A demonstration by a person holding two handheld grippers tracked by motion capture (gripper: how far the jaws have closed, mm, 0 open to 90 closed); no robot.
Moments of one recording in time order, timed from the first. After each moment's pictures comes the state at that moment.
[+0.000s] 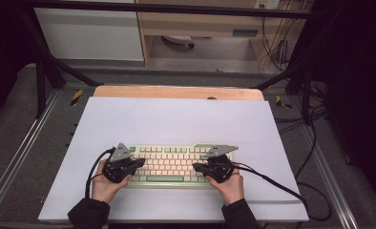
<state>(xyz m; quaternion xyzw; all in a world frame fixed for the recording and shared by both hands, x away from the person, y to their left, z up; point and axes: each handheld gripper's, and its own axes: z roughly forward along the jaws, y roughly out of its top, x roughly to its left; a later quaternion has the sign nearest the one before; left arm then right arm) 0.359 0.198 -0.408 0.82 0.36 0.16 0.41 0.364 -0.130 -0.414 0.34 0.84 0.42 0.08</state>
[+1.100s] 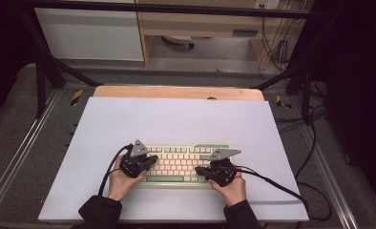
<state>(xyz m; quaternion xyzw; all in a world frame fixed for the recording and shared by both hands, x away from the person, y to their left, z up) 0.380 0.162 -0.426 0.83 0.36 0.16 0.39 0.358 -0.137 -0.421 0.34 0.84 0.42 0.07</state>
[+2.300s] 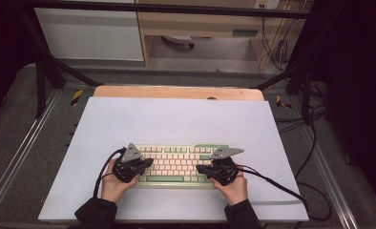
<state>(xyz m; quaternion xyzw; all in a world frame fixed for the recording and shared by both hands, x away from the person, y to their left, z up) 0.362 0.183 -0.418 0.83 0.34 0.16 0.41 0.358 -0.140 -0.414 0.34 0.83 0.43 0.08</state>
